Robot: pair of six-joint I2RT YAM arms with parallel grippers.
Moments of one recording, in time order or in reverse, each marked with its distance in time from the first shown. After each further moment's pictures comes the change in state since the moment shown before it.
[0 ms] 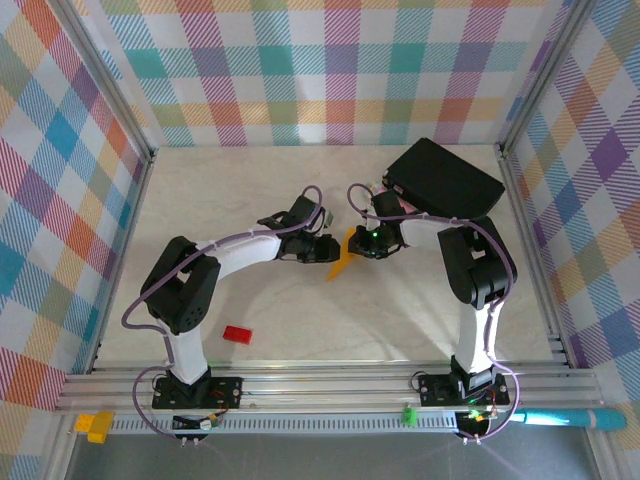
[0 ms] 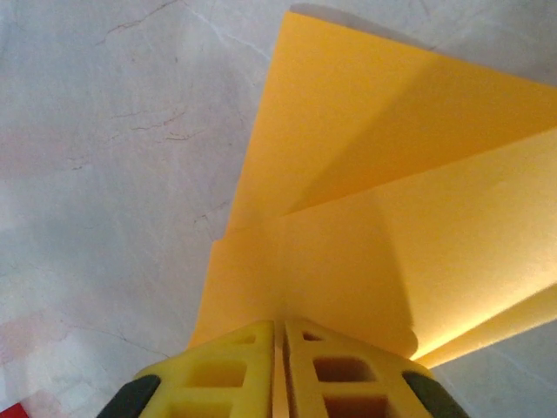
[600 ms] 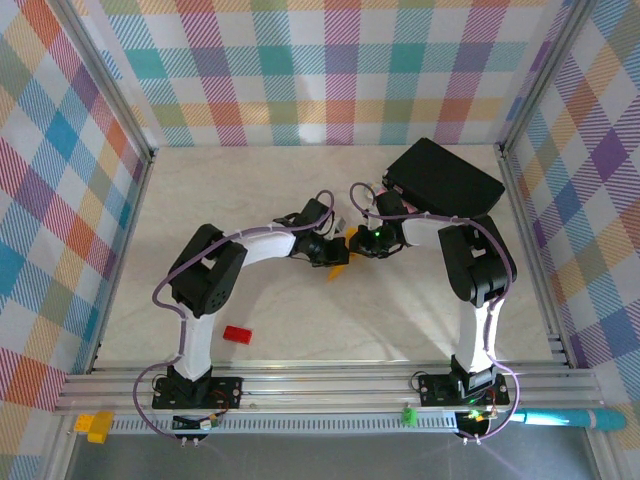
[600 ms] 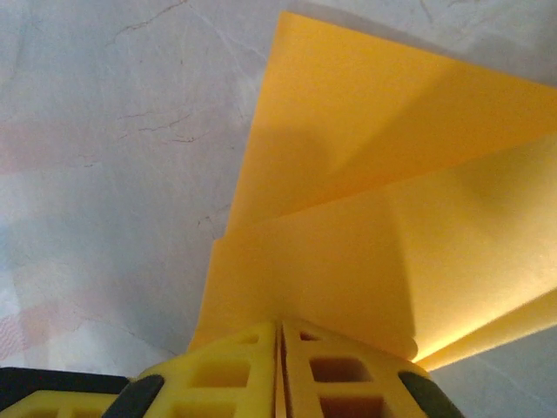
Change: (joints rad) left arm -0.001 0.198 0.095 0.057 0.142 -0.016; right arm -0.021 0.015 0.000 0.015 -0.056 -0.014
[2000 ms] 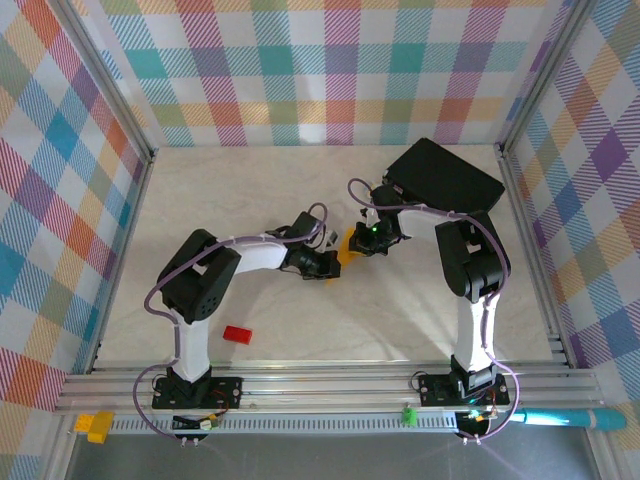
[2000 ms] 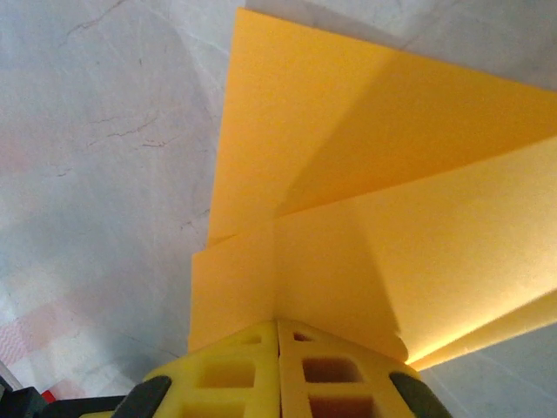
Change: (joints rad) left arm 0.000 -0.089 -0.203 0.061 0.005 0.022; right arm 0.002 0.053 0.126 -0.191 0.025 0.027
